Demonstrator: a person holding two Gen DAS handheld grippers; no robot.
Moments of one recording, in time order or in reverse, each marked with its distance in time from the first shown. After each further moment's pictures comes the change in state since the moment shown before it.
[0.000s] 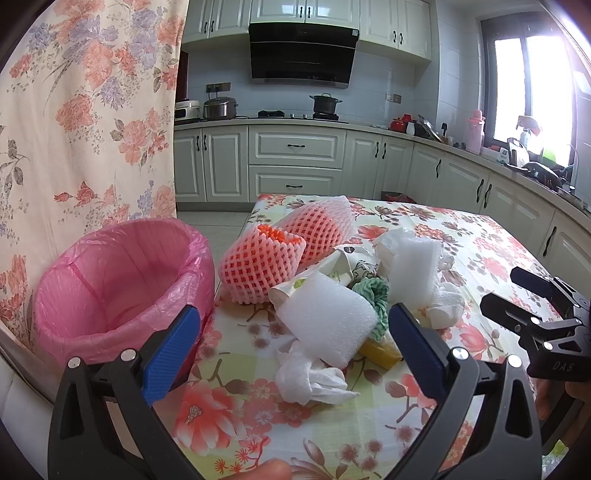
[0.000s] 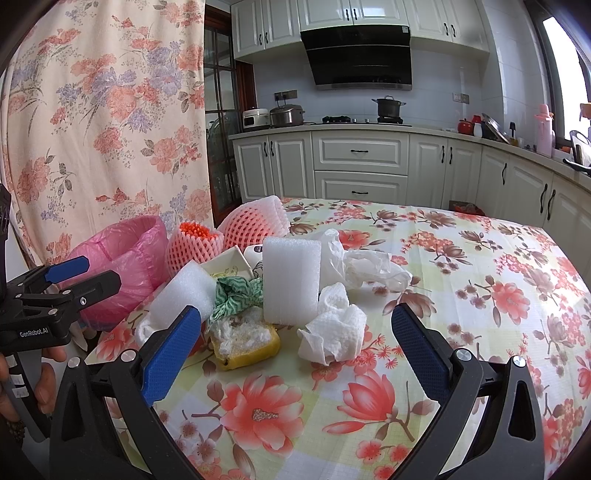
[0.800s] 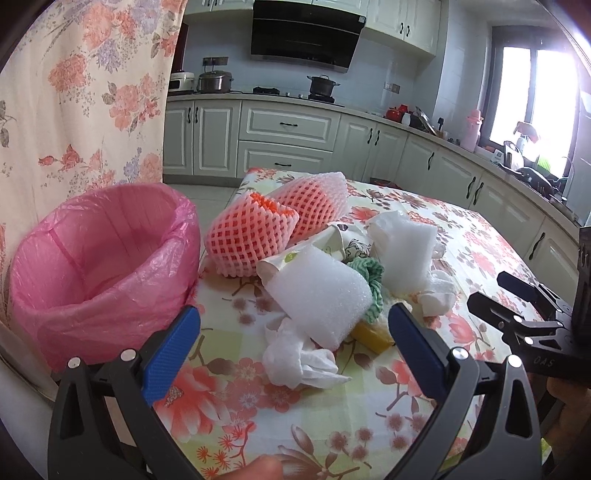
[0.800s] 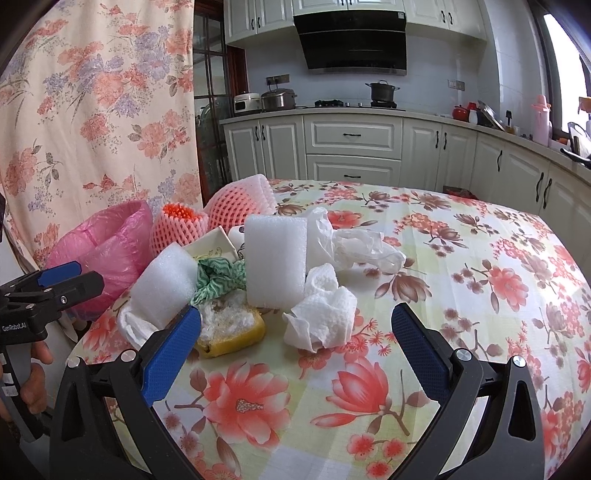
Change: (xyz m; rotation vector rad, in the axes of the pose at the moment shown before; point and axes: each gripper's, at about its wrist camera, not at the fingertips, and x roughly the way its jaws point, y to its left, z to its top) left arm 0.015 0.011 -0.009 -0.066 0.090 -0.078; right arm 0.018 -0.012 -0.007 0.020 0.075 -0.027
